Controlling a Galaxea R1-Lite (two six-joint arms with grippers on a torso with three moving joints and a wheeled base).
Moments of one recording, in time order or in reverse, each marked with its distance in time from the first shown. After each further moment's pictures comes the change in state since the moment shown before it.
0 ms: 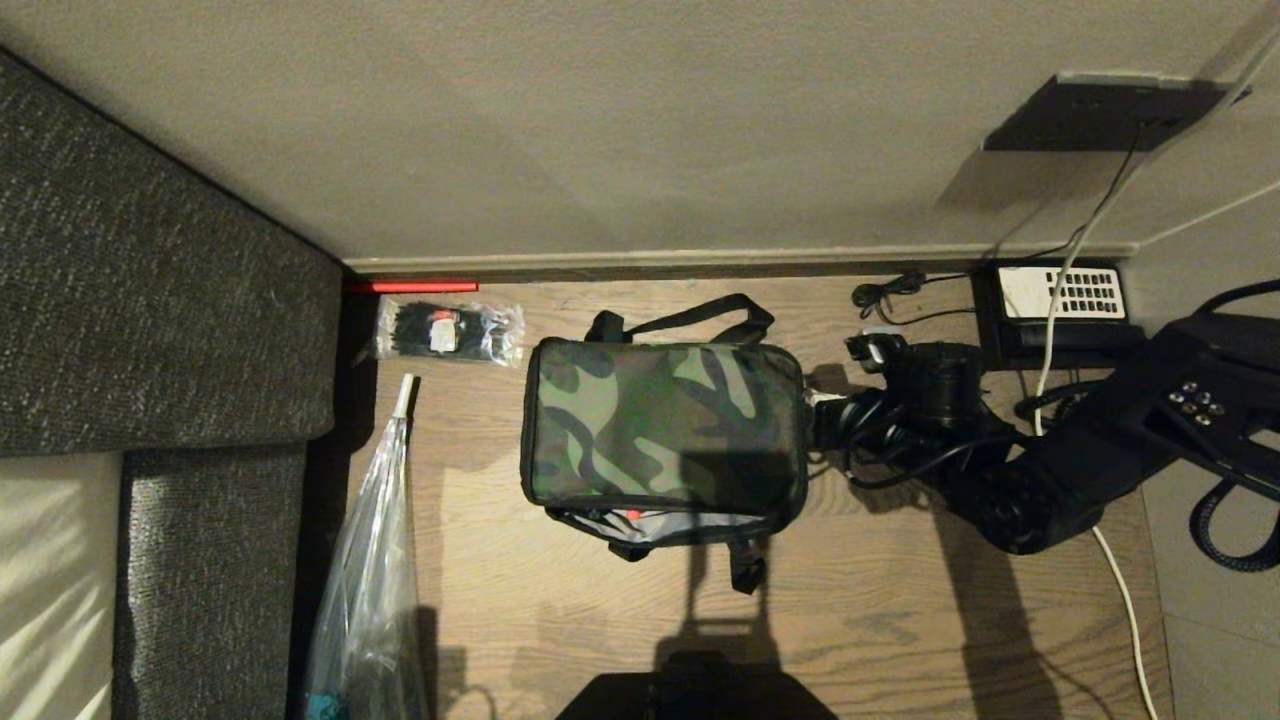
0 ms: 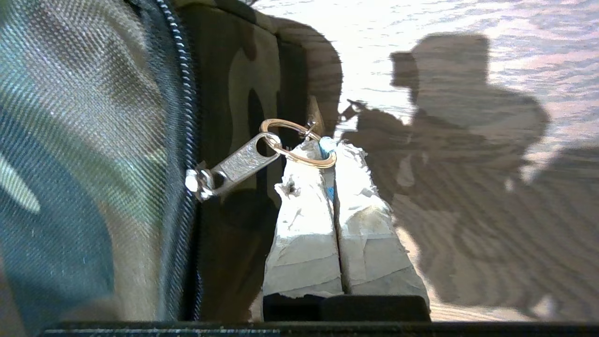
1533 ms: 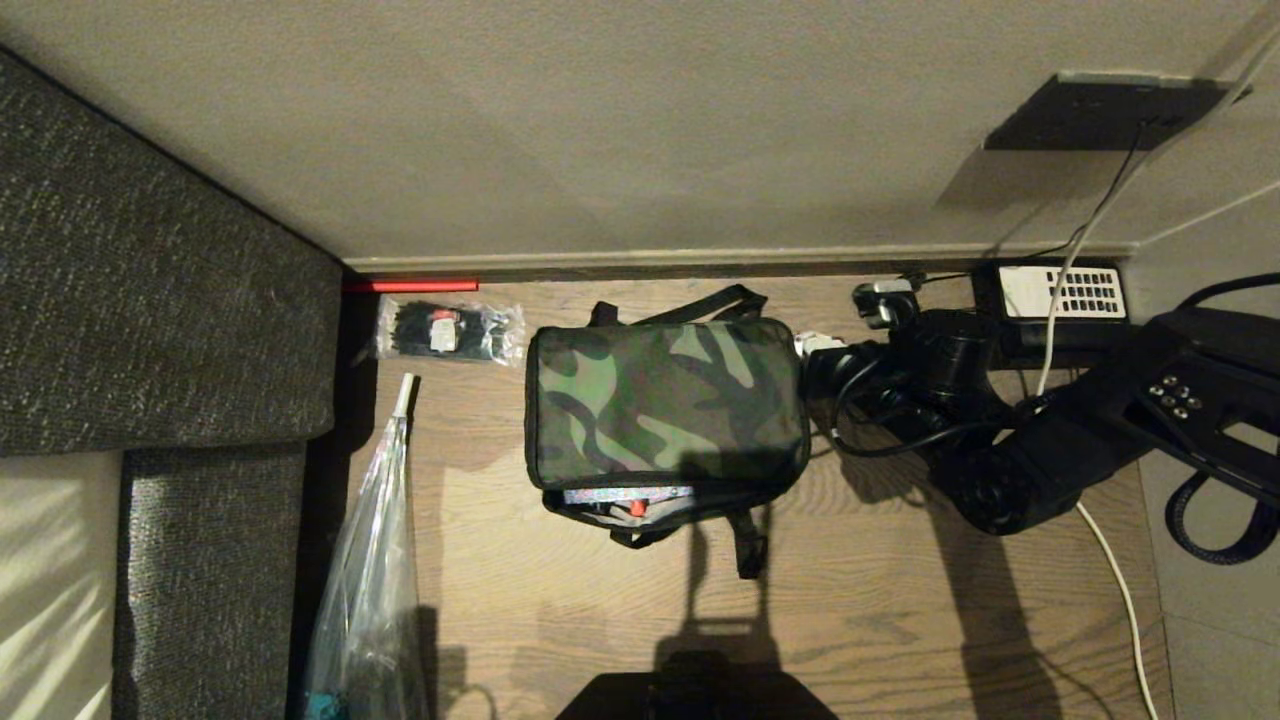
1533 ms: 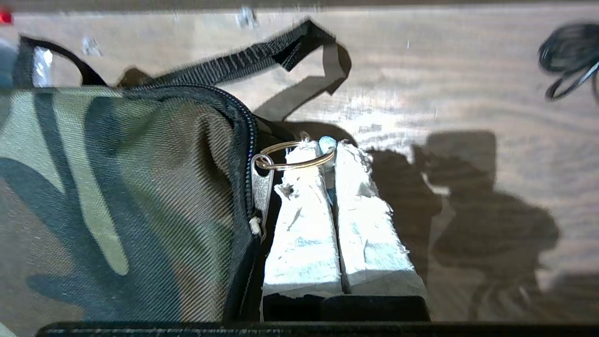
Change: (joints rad) left arm 0.000 0.000 0.000 0.000 0.000 0.000; right arm 0.009 0.030 -0.092 -0.230 0.037 0.002
